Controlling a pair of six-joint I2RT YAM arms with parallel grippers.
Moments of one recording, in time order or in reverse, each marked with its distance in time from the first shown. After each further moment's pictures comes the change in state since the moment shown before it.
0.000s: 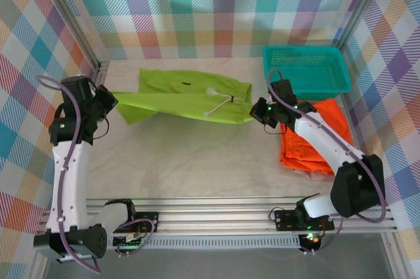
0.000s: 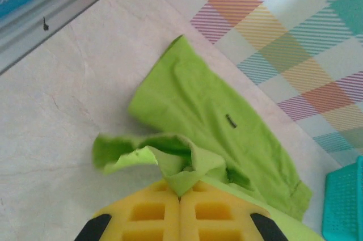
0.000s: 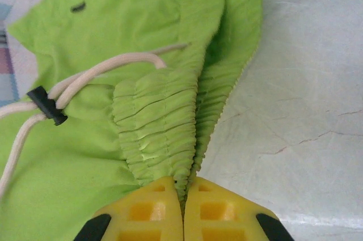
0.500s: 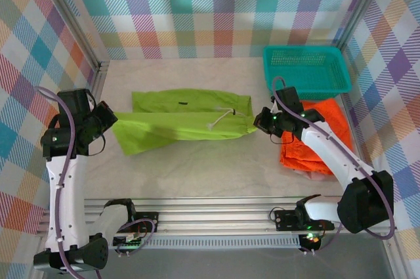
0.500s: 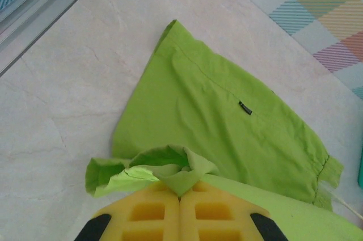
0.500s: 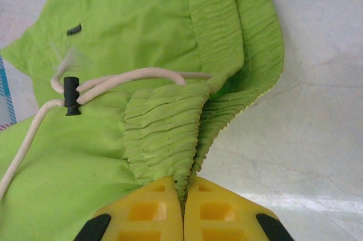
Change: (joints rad) left arm 0.000 -0.079 0.027 -0.265 0.003 0.090; right arm -0.004 -0.106 -0.076 -0.109 -0.048 -0.061
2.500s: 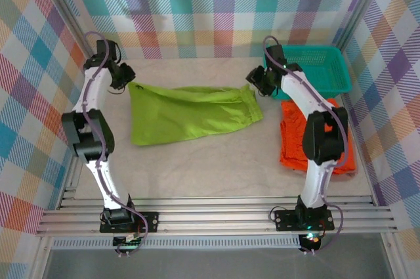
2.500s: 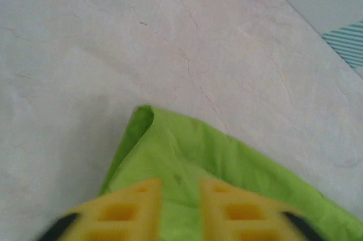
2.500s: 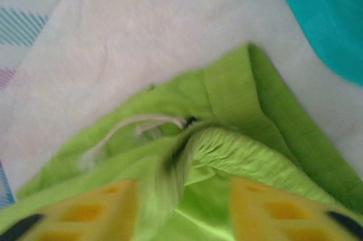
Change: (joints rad) left arm 0.005 1.089 0.578 0.280 0.082 -0.009; right arm -0.108 0.711 0.750 -0.024 0.106 0.109
